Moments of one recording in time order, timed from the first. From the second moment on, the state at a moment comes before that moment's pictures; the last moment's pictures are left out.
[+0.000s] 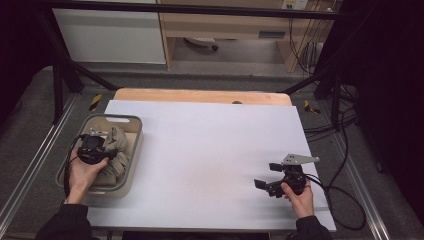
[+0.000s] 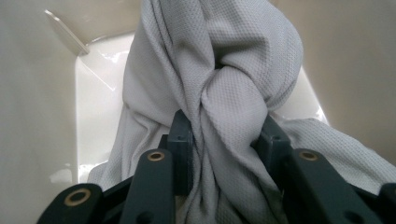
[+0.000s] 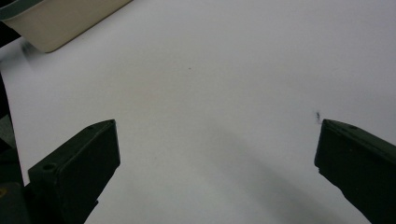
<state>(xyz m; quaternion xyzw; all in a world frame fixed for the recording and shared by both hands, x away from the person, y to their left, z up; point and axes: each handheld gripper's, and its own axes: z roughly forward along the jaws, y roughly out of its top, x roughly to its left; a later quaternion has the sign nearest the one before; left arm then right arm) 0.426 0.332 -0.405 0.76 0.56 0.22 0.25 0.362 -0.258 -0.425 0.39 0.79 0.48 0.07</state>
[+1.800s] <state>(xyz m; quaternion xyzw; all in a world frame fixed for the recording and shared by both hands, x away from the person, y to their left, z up) 0.403 0.341 -0.364 0.72 0.53 0.29 0.35 0.362 -0.258 -0.425 0.39 0.79 0.48 0.07</state>
